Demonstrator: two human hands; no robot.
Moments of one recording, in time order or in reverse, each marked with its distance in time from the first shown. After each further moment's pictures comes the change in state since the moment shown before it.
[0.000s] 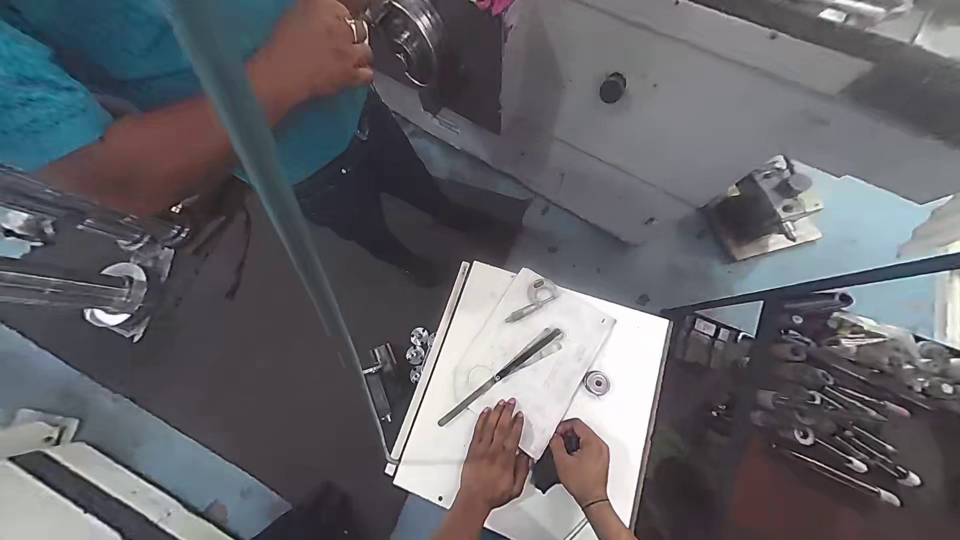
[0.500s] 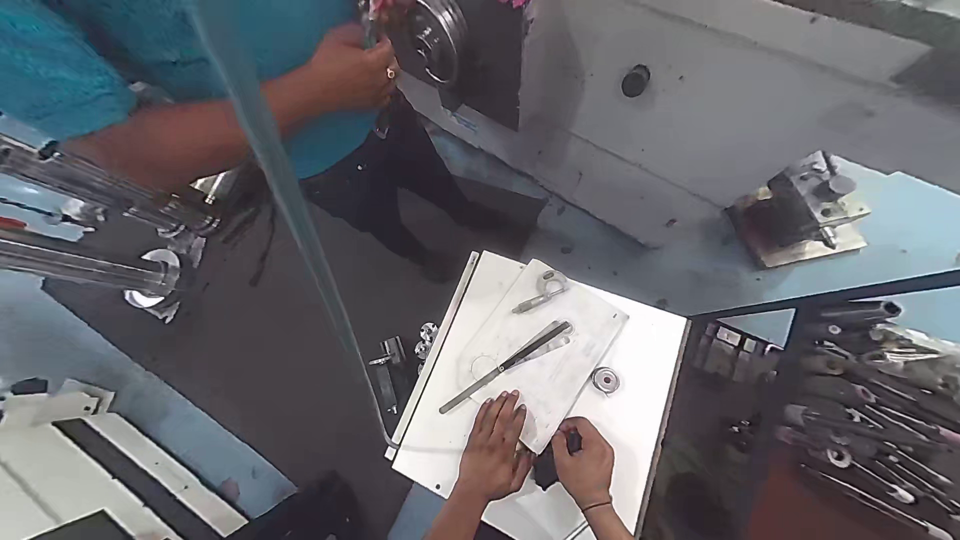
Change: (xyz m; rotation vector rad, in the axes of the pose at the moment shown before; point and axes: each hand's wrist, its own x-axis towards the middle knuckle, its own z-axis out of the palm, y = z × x) left_hand 0.002 -0.001 0.000 -0.009 0.016 0.006; right_hand -0.004 0.008 0.009 -0.009 0.083 -0.128
